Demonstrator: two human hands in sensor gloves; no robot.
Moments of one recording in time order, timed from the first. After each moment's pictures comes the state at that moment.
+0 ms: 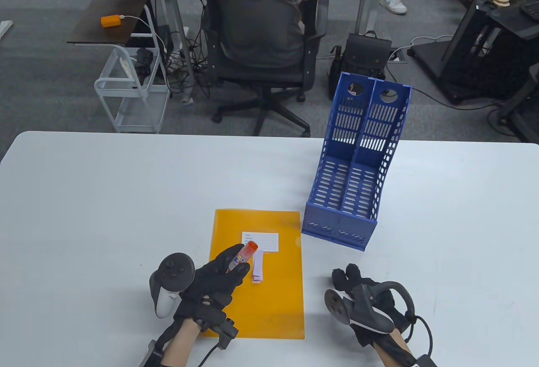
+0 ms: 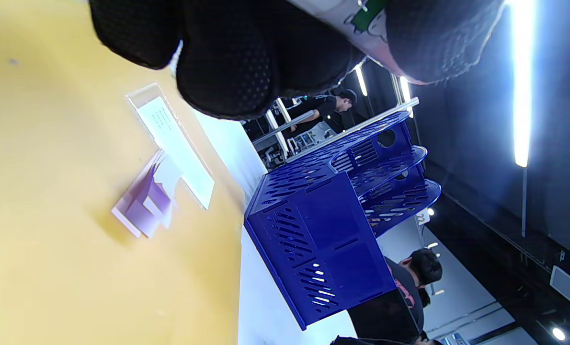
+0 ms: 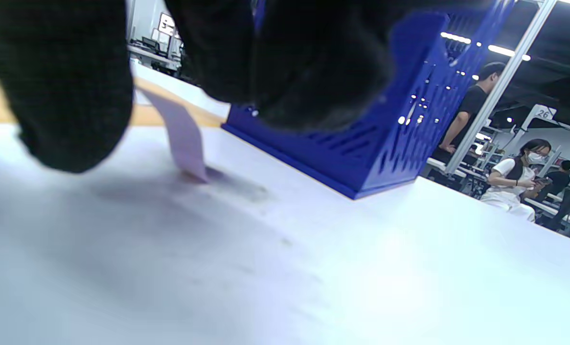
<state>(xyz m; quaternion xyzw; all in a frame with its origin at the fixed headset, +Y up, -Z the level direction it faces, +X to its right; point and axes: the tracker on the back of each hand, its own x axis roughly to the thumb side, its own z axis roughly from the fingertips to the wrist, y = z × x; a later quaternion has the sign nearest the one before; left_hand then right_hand) -0.180 -0.750 -0.299 -0.05 -0.12 0.53 0.84 0.157 -0.744 -0.269 -0.15 0.02 -0.98 0.14</state>
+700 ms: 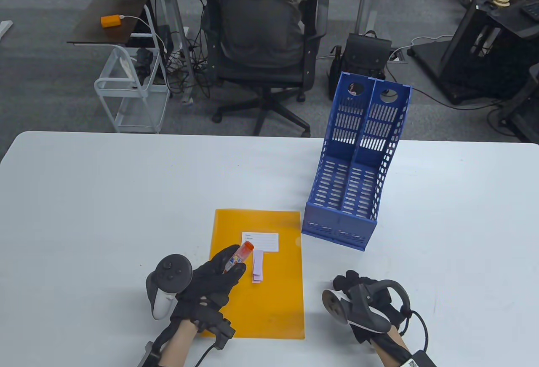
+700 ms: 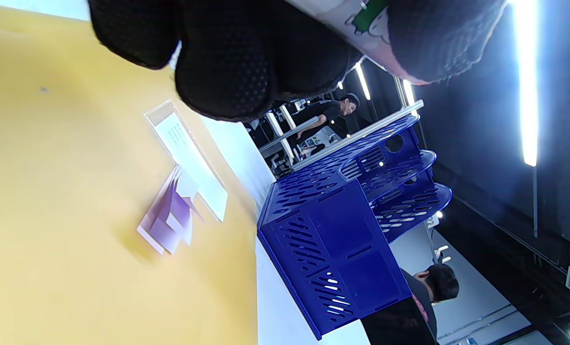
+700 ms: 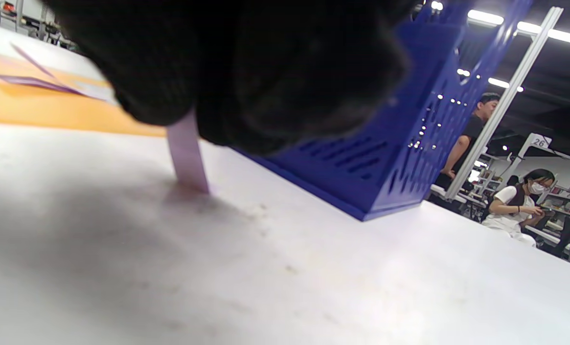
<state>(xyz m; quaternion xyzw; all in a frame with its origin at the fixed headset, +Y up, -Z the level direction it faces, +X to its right) -0.185 -0.748 -0.296 -0.04 -0.11 0.52 0.85 0.147 -0.746 -0.274 -0.16 0.06 -0.97 0.15</state>
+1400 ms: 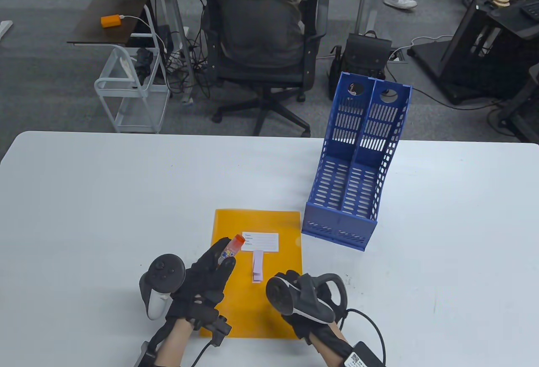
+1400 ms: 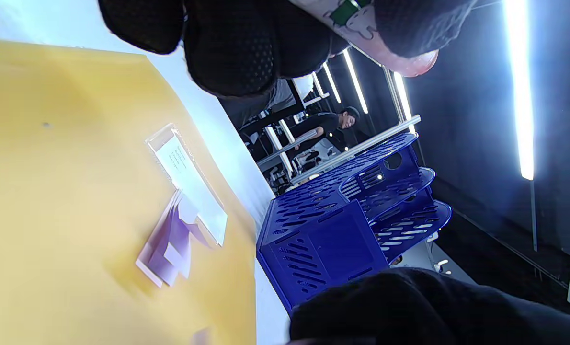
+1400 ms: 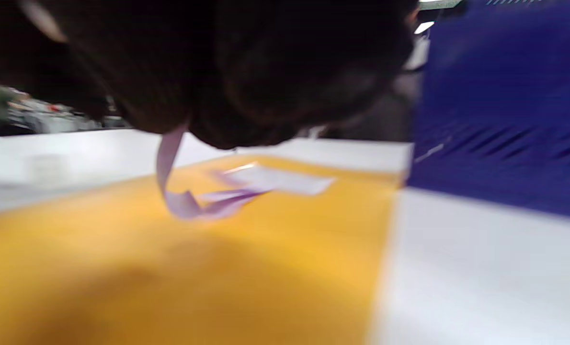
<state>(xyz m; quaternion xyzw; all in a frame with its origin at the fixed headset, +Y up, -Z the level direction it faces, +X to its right) -0.197 -0.745 -0.297 -0.02 -0.10 0.52 0.85 0.024 -0.725 -0.267 -0.23 -0.02 -0.97 -0.06</state>
